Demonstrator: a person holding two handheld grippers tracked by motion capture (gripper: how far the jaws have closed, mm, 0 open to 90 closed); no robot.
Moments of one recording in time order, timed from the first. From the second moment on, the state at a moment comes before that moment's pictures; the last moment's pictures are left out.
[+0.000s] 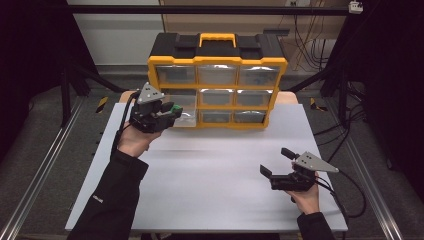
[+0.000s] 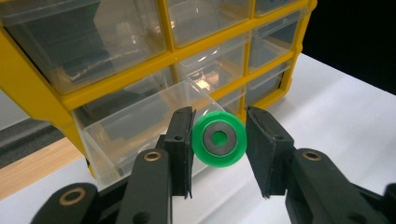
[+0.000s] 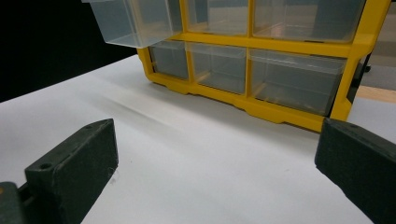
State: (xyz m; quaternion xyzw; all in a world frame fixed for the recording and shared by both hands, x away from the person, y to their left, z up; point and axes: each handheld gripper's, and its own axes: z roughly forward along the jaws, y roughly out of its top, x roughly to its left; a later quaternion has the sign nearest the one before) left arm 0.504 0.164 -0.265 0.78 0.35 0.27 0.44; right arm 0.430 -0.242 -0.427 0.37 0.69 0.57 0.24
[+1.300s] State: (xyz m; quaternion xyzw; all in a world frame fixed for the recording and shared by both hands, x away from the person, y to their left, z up) left arm 0.568 0.174 -0.287 0.79 0.39 0.26 0.39; right arm 0.431 -0.242 -0.427 0.37 0.69 0.57 0.24
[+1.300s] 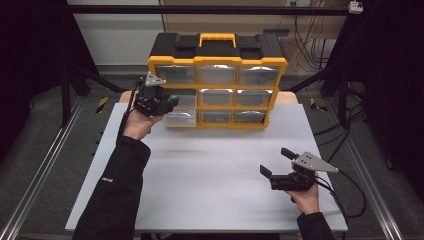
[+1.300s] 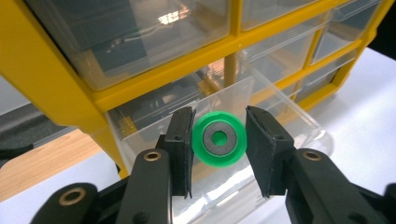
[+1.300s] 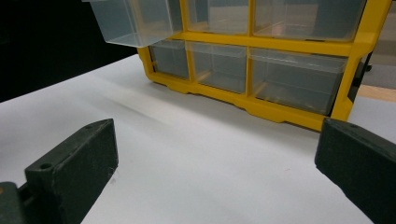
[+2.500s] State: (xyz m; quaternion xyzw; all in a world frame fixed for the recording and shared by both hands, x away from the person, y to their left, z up) left arm 0.587 0.169 -0.307 0.81 0.42 0.25 0.33; right arm 0.431 -0.242 -0.428 0.37 0.69 0.57 0.24
